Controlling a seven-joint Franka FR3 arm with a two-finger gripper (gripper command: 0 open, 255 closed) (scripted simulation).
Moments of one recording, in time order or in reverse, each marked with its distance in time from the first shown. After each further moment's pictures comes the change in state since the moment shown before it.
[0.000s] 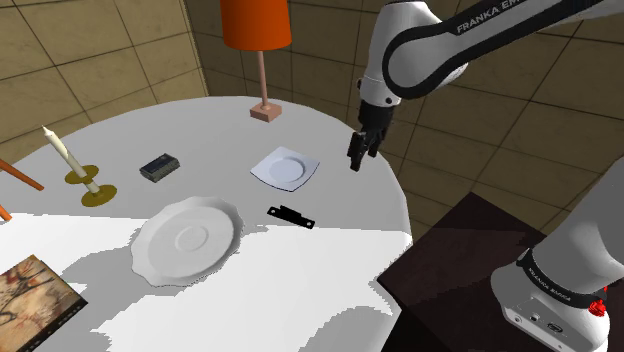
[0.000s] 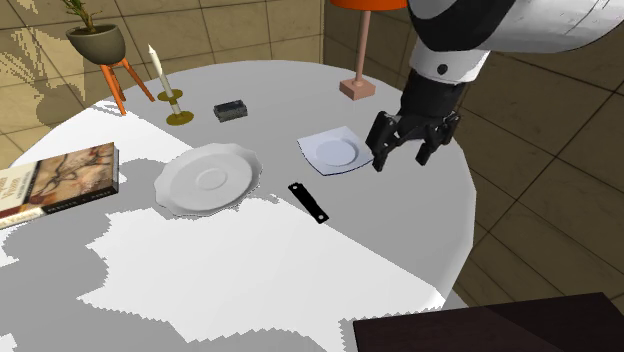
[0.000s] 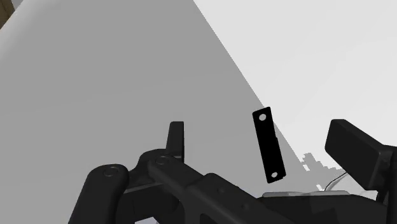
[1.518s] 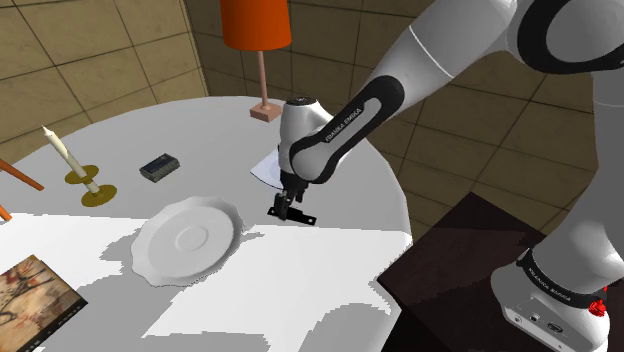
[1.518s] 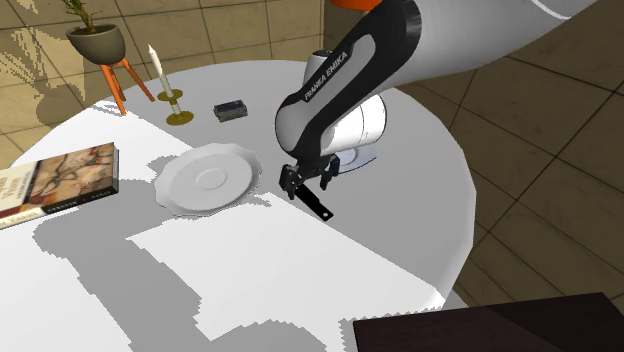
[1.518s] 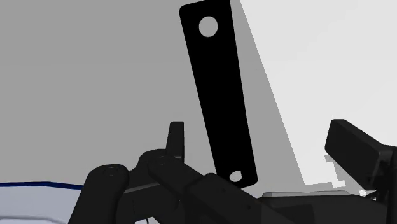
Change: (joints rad) arm 0.163 0.751 0.047 0.485 -0.142 0.319 0.080
